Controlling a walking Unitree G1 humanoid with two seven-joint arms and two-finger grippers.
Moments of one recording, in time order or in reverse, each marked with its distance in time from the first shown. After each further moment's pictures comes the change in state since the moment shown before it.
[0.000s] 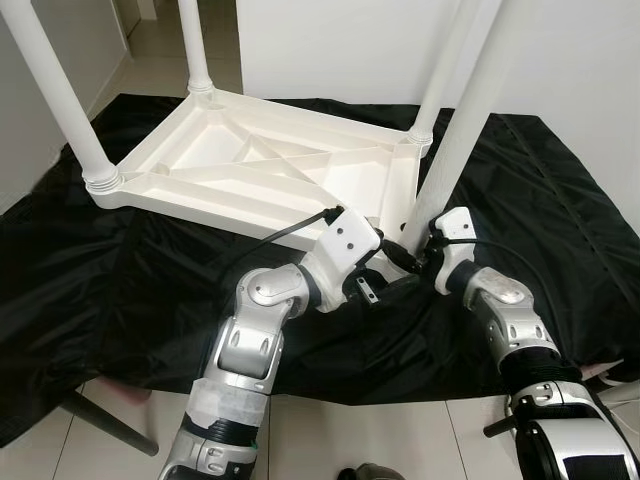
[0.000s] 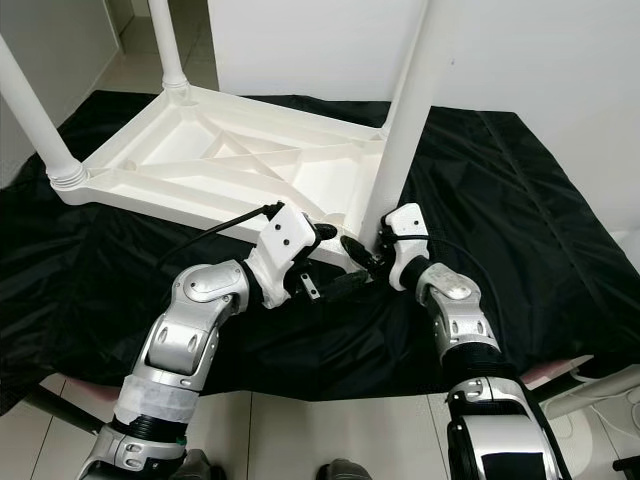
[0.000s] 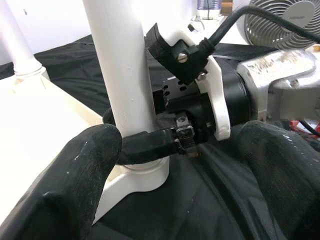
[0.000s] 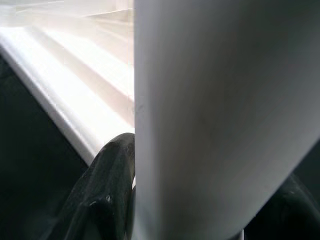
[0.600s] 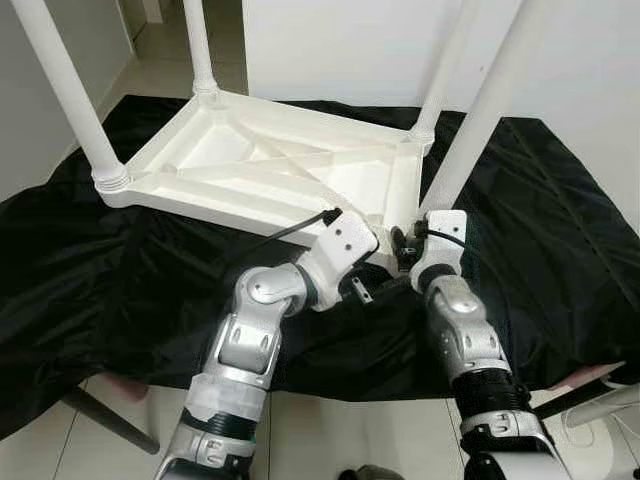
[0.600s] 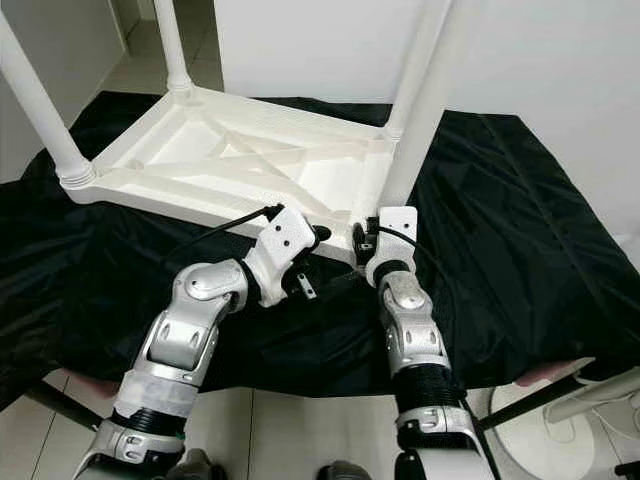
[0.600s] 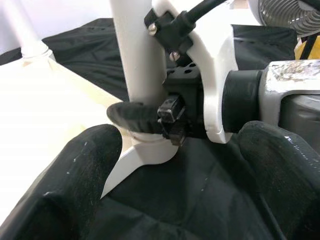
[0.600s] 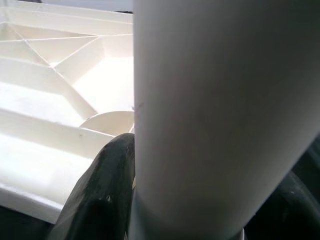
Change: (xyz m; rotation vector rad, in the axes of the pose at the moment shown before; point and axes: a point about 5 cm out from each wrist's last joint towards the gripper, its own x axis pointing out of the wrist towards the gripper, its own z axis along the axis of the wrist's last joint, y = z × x) left arm -0.001 0.009 -0.011 0.015 0.063 0.022; right arm 0.007 0.028 0.003 0.146 0.012 -0.548
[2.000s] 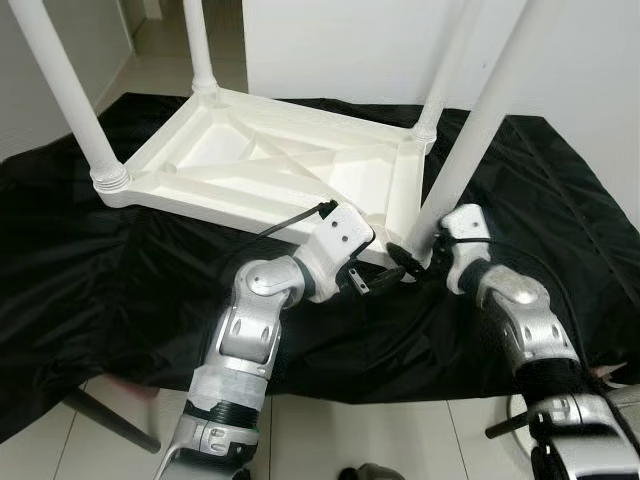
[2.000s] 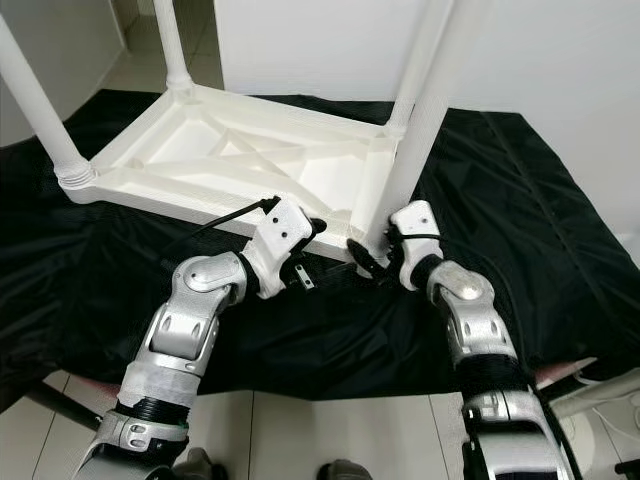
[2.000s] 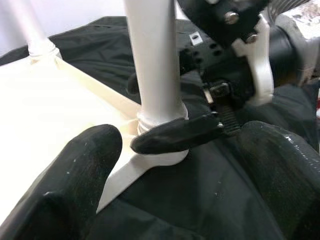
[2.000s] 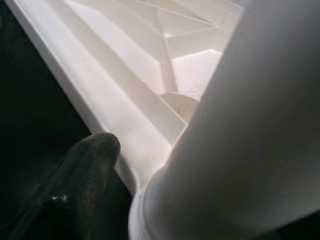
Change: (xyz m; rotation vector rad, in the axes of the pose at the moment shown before) left arm 0.004 0.006 0.001 0.010 0.003 0.017; right arm 0.009 -0.033 0.014 -0.328 0.034 0.658
